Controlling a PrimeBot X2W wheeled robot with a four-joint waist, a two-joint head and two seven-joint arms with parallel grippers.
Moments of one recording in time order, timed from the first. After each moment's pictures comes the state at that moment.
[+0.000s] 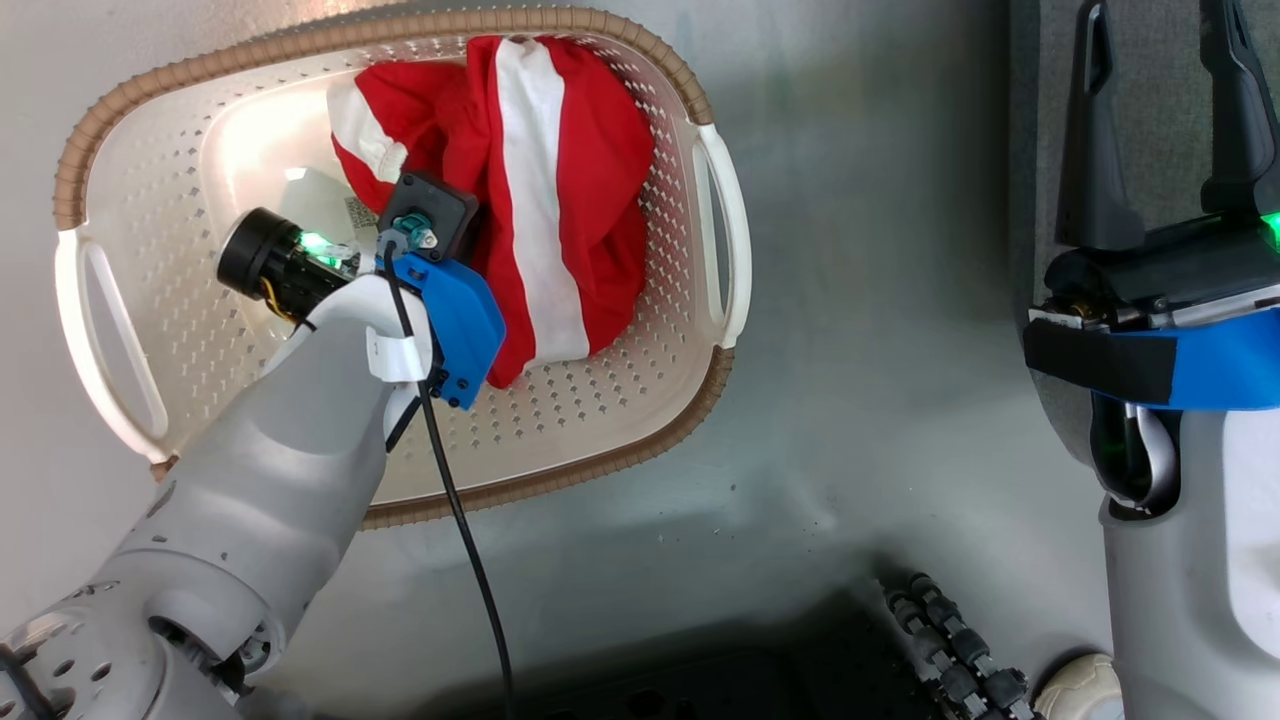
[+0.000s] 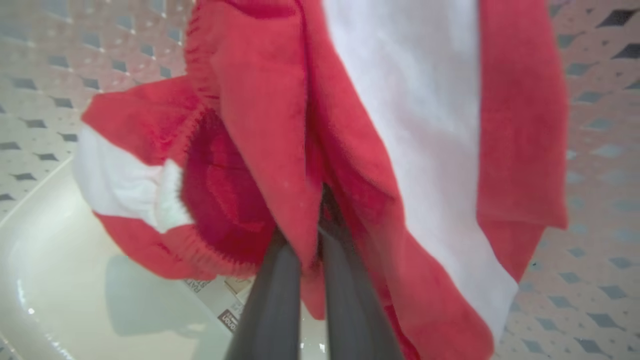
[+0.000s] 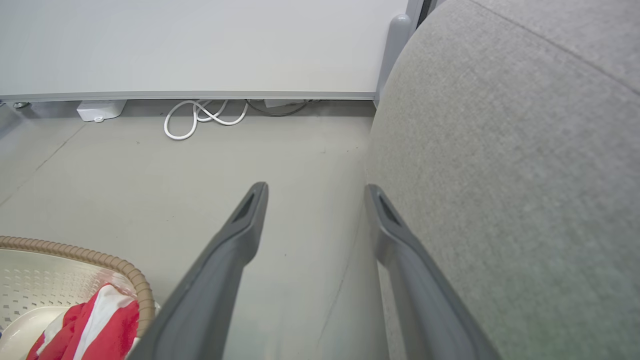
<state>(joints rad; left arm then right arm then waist) -1.09 0.15 -1.20 1.20 -0.78 -0.13 -0.18 -0.55 -0.05 -0.04 -0.02 0.07 0.13 -0.26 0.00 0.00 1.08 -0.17</state>
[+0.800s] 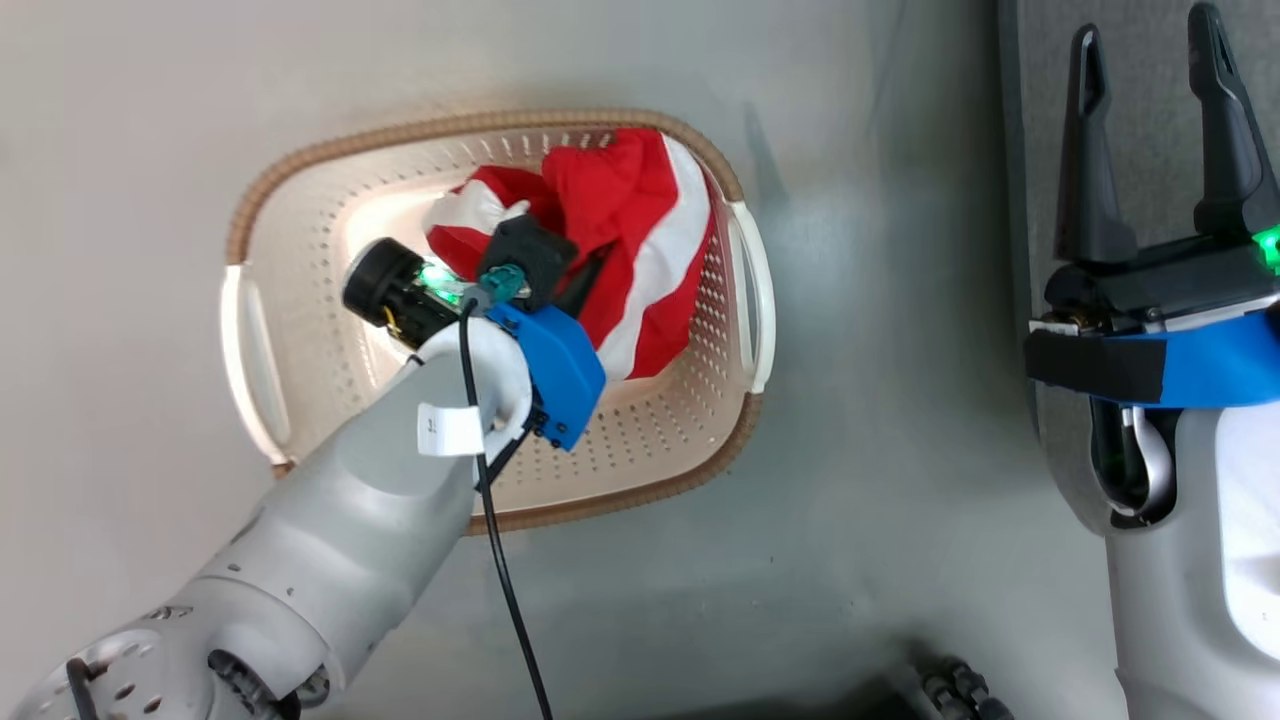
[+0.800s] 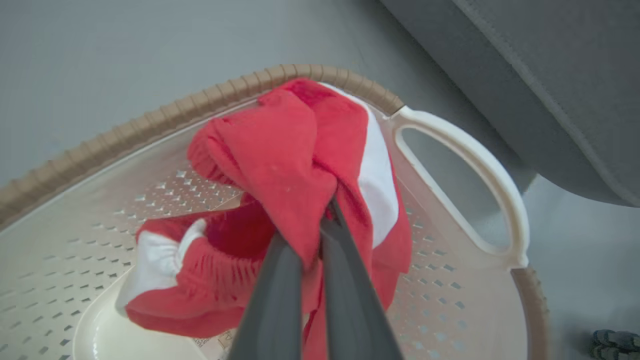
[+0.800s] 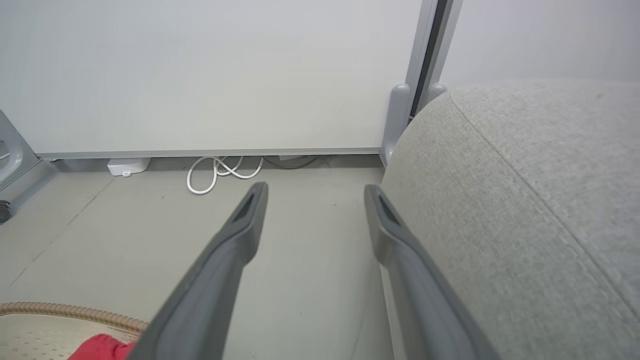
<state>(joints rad) -1.03 0.11 -1.23 1.04 -0.84 -0.13 -0.26 -0.54 -0.06 -0.04 0.02 0.07 0.13 -0.26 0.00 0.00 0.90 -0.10</state>
